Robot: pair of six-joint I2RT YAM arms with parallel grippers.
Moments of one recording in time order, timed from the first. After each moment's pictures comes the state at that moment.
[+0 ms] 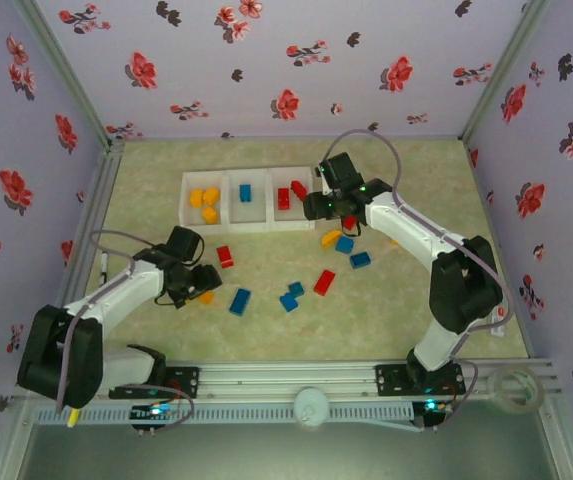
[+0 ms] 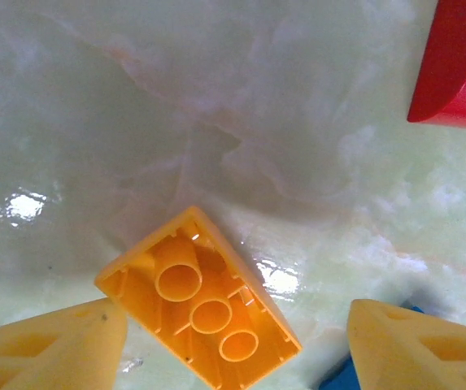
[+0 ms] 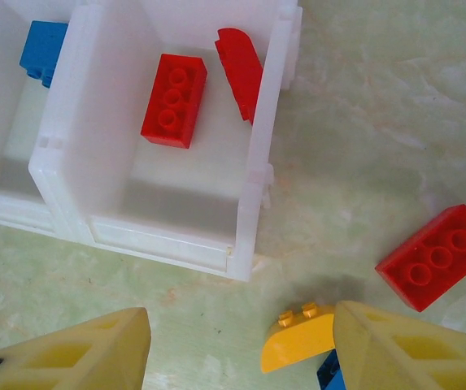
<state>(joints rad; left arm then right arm) -0.38 1.26 0.65 -0.69 0.08 -0.80 0.54 1.70 1.36 -0.59 0.01 0.29</state>
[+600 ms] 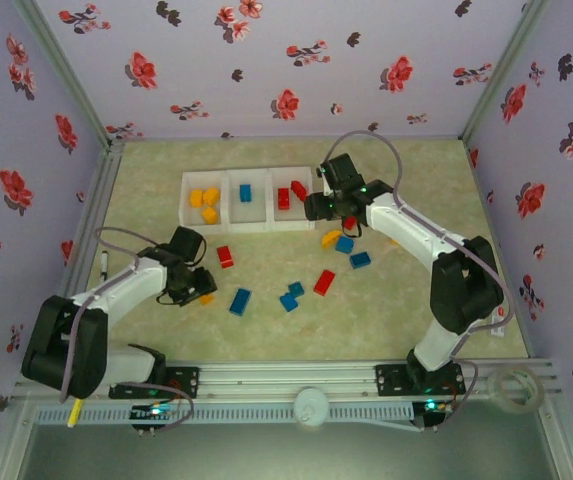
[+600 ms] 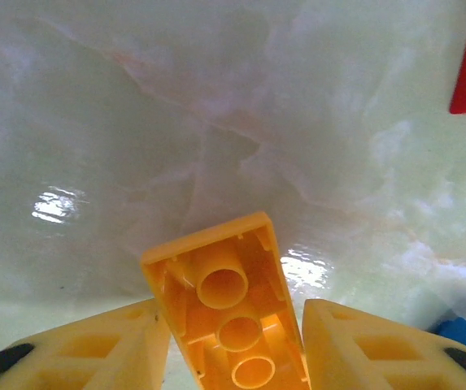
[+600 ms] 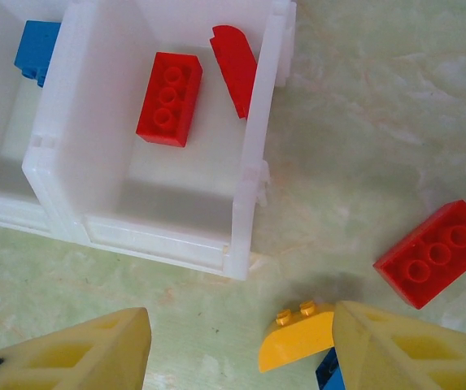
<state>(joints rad) -0.38 1.31 0.65 -0.69 0.06 -0.74 0.54 1.69 1.34 -0.58 0.01 0.29</state>
